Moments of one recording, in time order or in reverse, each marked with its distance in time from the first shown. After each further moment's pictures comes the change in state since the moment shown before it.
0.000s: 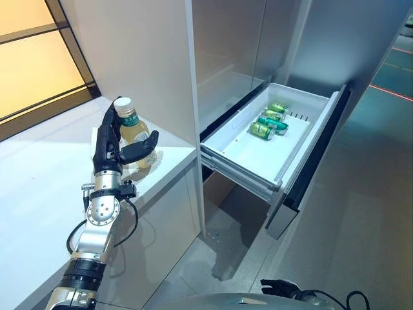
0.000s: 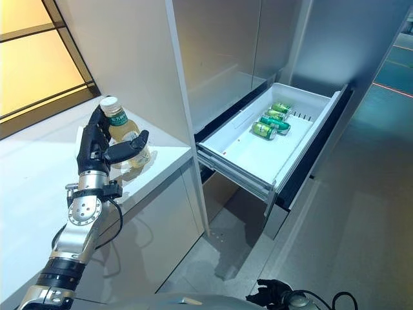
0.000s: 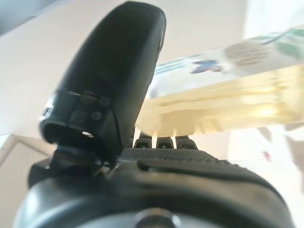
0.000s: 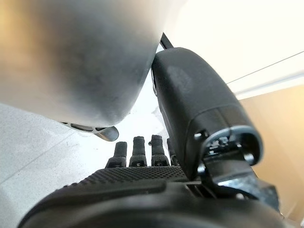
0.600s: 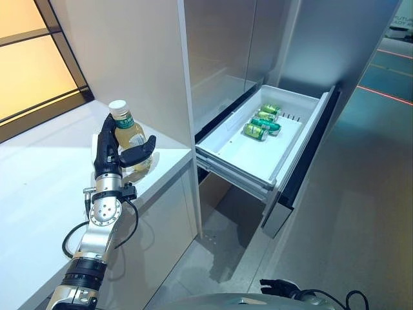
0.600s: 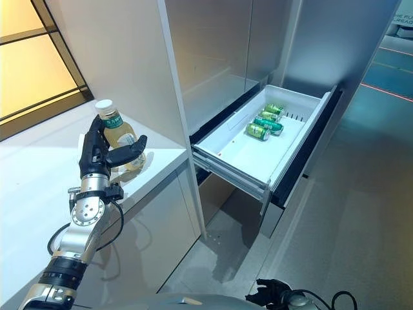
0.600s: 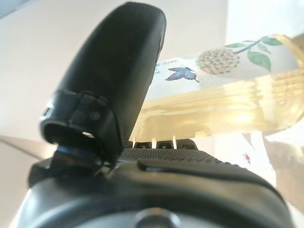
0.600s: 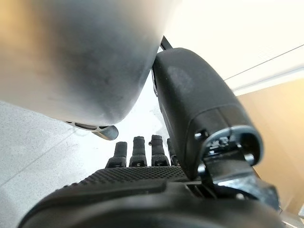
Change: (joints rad) left arm -0.009 0.000 -0.014 0.027 -0.038 0.002 0.043; right arm 0.008 0.001 0.000 -0.020 -0.004 0.019 0.002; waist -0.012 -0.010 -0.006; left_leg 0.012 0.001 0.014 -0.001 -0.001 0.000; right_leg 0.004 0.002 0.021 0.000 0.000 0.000
